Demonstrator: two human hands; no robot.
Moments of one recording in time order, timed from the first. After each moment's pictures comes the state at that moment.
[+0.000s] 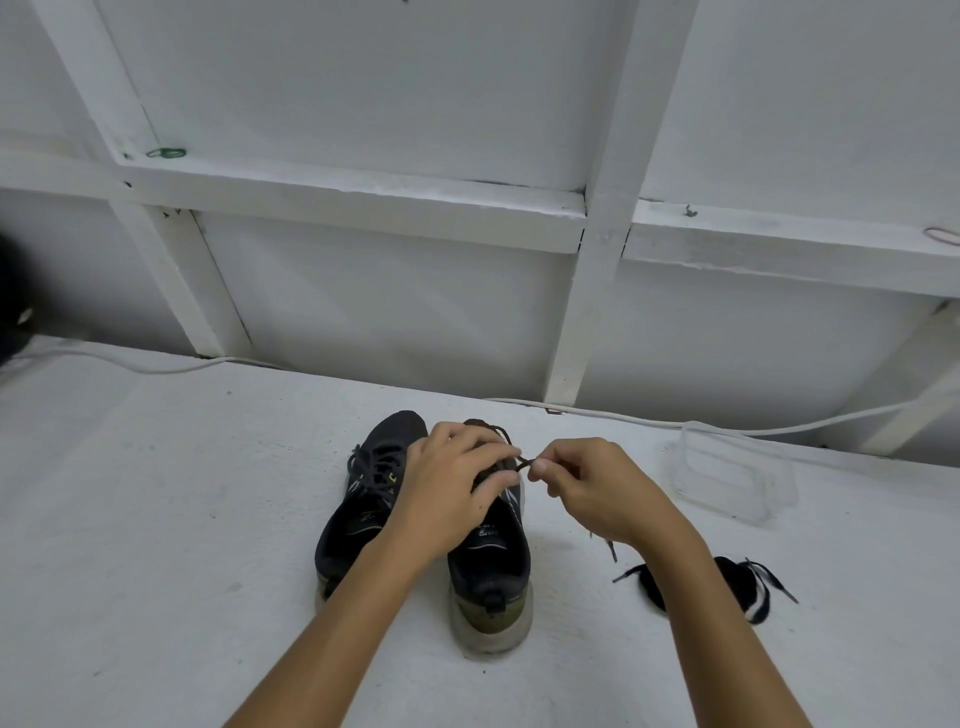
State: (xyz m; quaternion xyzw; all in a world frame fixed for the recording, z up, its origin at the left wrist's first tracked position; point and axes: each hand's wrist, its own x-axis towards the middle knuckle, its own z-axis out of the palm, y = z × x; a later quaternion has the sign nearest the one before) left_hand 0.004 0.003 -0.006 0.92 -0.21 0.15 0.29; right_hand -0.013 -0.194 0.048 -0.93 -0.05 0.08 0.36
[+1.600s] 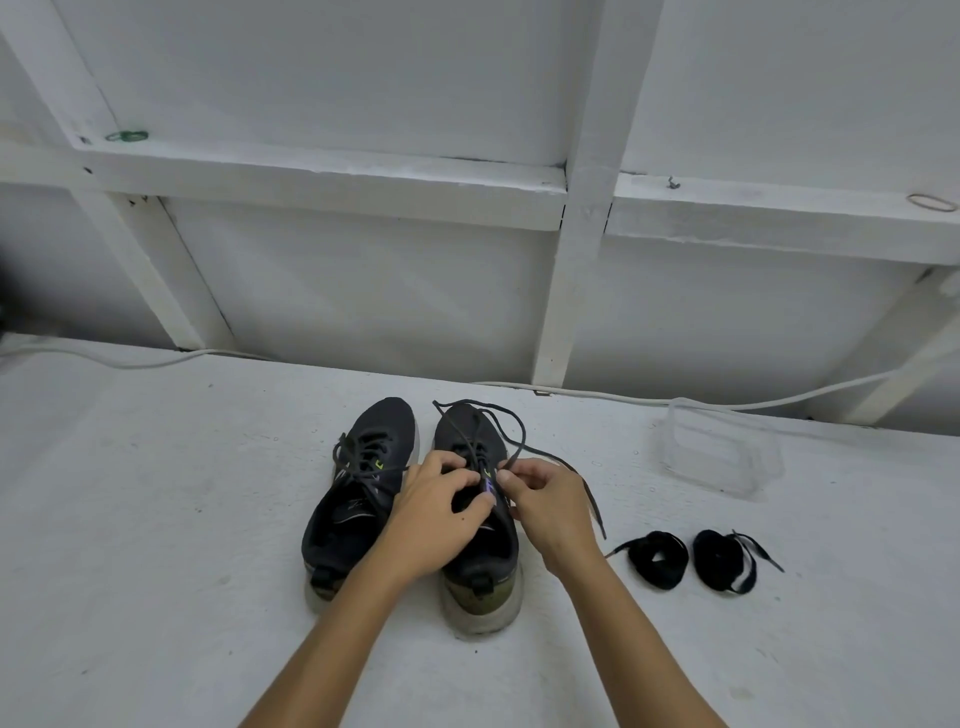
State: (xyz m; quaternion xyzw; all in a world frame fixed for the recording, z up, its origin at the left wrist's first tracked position) left_hand -0.017 0.005 -0.033 0.93 -0.09 -0.06 0.36; right_hand -0.020 -0.152 -0.038 -0.73 0.18 0.02 0.66
